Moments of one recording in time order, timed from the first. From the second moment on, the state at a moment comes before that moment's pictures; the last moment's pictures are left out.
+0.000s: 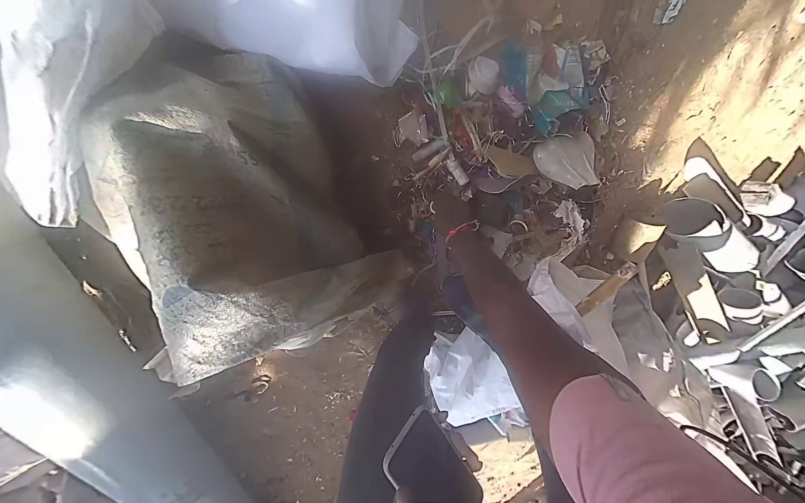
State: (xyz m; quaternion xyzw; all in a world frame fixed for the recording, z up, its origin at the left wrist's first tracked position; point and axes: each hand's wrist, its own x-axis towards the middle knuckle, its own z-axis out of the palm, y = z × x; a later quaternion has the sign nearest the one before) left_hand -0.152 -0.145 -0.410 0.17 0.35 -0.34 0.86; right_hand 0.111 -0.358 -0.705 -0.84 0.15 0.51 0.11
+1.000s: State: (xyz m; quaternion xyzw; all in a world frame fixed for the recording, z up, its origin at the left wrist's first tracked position) left_hand -0.151 -0.153 -0.403 0.14 0.34 -0.32 0.87; right_hand 0.062 -0.427 -0.649 -0.70 0.48 0.27 0.46
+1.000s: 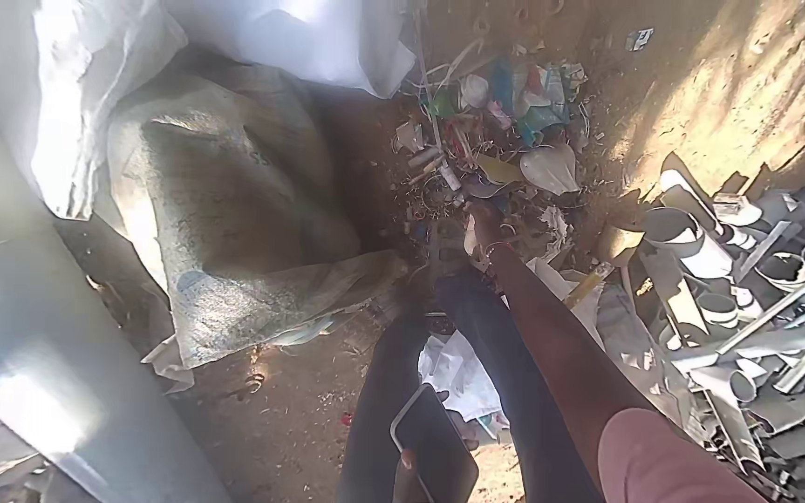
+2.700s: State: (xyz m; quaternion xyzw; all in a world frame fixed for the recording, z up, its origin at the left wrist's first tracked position) left_hand -0.139 -0.156 -0.433 0.17 0.33 -0.46 0.81; right_hand 0.032 -0.493 -0.657 -0.69 0.54 0.28 0.38
